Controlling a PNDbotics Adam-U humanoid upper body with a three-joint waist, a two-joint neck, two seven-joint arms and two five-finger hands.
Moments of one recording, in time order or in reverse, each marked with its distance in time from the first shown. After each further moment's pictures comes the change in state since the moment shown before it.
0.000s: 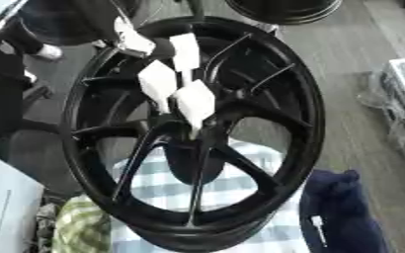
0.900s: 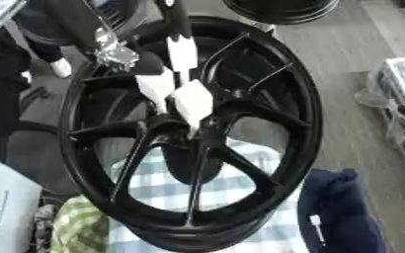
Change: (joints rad) left arm 0.043 0.049 -0.011 -0.069 0.031 0.001 -0.001; right arm 0.000 0.007 0.005 0.001 0.002 0.006 0.001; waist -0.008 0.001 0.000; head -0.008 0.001
